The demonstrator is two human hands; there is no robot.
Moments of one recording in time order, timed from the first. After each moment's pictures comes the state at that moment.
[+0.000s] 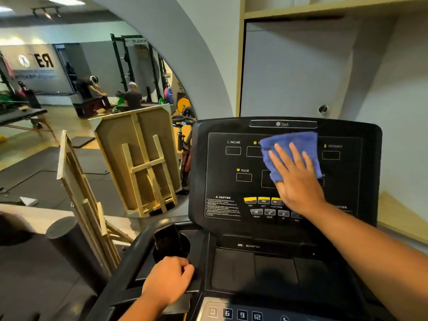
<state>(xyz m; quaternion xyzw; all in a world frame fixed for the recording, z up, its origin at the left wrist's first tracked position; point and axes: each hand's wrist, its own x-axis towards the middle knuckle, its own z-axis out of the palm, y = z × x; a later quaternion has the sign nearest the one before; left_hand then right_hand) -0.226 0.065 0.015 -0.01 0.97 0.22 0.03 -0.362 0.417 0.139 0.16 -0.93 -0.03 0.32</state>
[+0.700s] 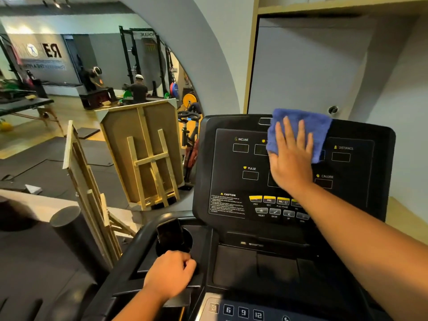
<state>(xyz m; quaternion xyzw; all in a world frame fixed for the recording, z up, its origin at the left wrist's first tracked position) -0.226 0.064 0.017 0.00 0.97 0.23 0.04 -0.393 0.374 0.182 0.08 -0.93 0.02 0.36</state>
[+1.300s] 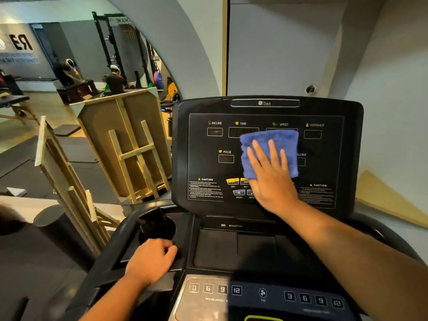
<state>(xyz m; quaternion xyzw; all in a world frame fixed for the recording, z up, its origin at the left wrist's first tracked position) -0.227 0.067 0.016 0.00 0.98 0.21 0.06 -0.333 0.399 0.111 0.16 -0.94 0.00 0.29</state>
